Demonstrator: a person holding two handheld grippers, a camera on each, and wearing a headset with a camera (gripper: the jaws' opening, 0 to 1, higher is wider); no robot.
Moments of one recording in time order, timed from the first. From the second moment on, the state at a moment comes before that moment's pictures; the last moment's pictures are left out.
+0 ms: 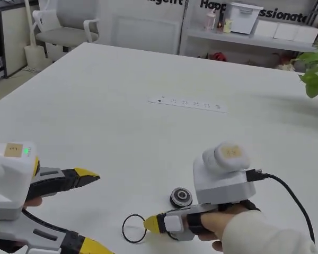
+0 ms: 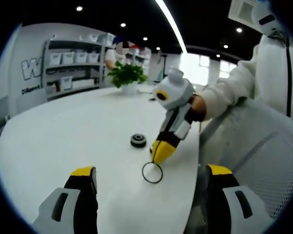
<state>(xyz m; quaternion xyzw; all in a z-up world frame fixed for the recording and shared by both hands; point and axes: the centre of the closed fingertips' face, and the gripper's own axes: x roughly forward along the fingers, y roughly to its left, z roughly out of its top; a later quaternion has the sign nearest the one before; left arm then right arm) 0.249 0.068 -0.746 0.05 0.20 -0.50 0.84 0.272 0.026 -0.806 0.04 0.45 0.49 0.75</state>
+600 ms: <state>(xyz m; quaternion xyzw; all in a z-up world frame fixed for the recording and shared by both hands) 0.249 0.069 -0.746 0.06 0.20 -0.50 0.84 0.275 0.022 -0.801 0.03 0.43 0.49 0.76</state>
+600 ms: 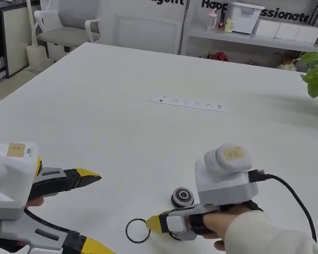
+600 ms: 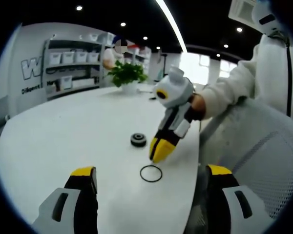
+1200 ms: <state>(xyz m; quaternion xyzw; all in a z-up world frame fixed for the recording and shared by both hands) 0.249 0.069 -0.746 0.06 0.20 -0.50 0.84 0.285 0.008 -0.770 0.05 0.41 0.50 0.76</state>
